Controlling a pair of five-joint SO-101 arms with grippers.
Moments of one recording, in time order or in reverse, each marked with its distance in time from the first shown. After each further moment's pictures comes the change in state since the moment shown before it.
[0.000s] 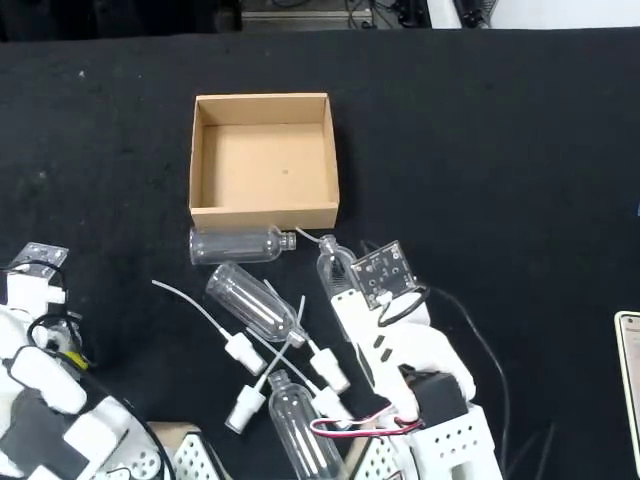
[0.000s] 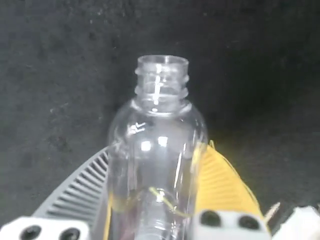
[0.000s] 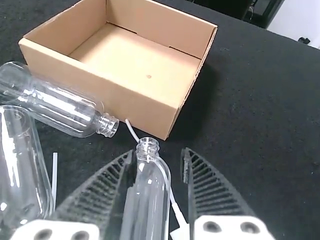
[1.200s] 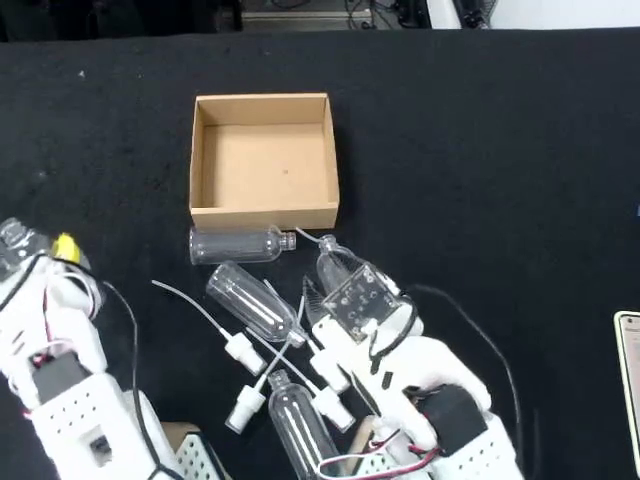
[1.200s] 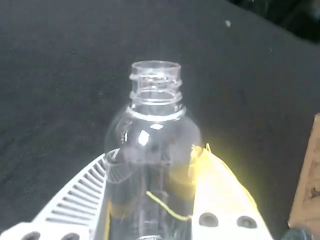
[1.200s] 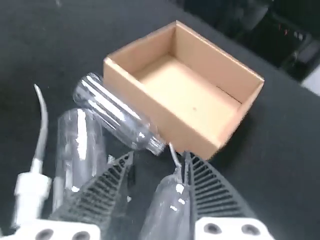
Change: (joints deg) left arm 20.7 -59.9 30.2 -26.6 76.3; right arm -13.5 4.4 -17.6 13.2 5.0
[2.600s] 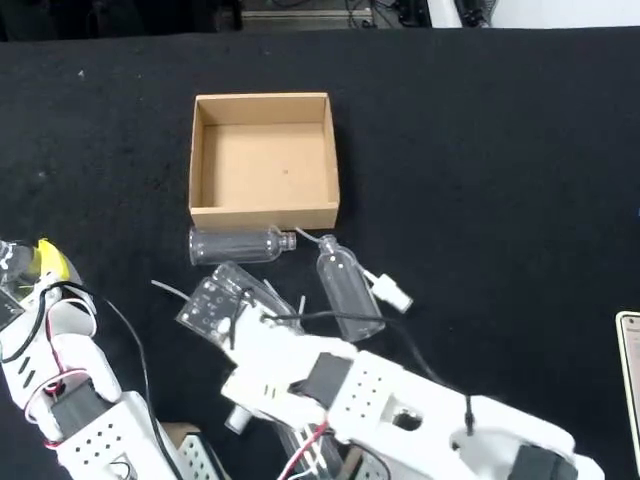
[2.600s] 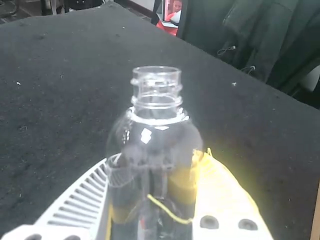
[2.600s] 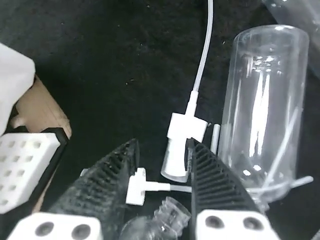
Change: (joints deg) left arm -3.0 -23.6 13.2 -0.3 2.3; right arm -30.8 58.0 -8.9 -18.5 -19.3
